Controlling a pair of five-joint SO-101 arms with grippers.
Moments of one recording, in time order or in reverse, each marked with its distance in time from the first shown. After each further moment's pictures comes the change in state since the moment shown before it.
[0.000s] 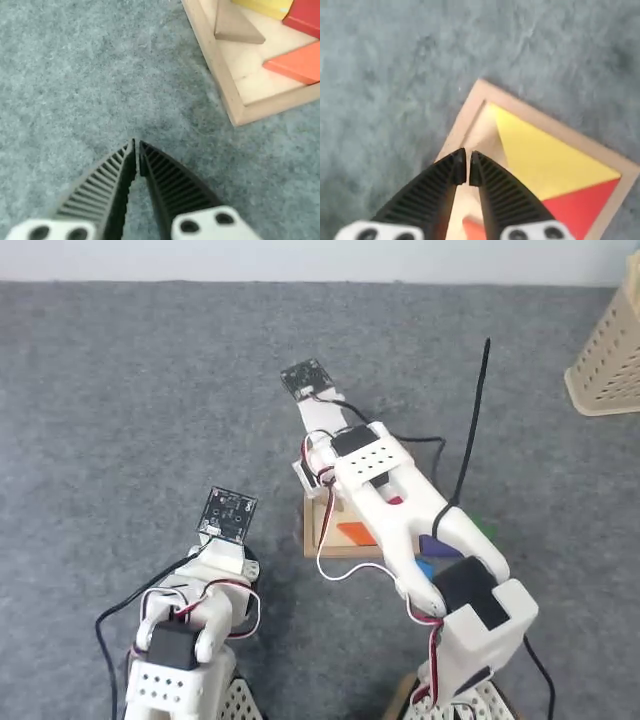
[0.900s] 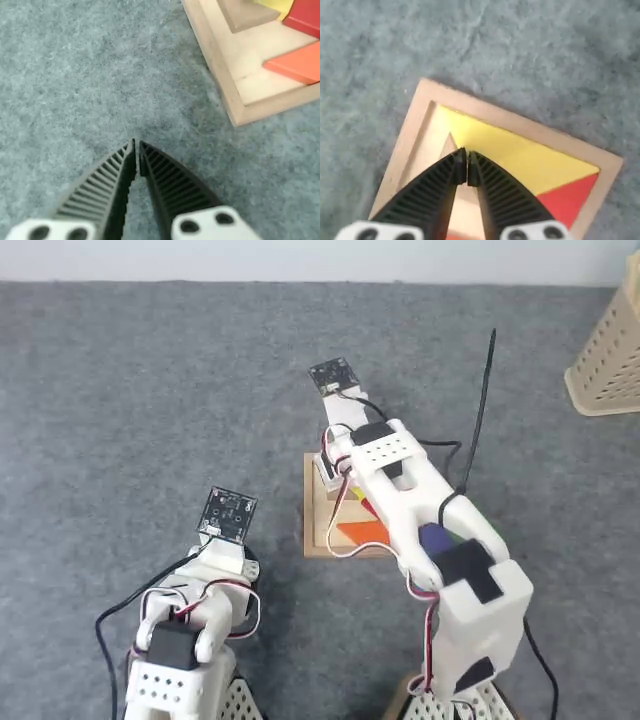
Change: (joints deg) left arm 0.0 0.0 0.0 0.0 0.0; right arm 5.1 3.7 0.1 -0.8 1.0
